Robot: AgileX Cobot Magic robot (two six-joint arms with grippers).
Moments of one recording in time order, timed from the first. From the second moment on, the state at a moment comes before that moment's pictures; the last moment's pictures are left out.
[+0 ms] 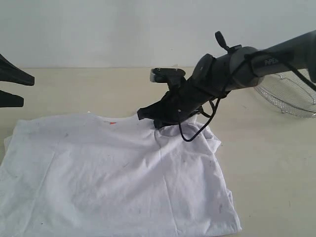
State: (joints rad) left arm 0.38 1.82 -1.17 -1.05 1.21 0.64; right arm 0.34 2.23 -1.48 0.70 0.41 -0.50
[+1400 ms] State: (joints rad) left arm 0.38 1.82 -1.17 -1.05 1.21 0.63; right arm 0.10 2.21 -1.55 0.68 0.69 -0.50
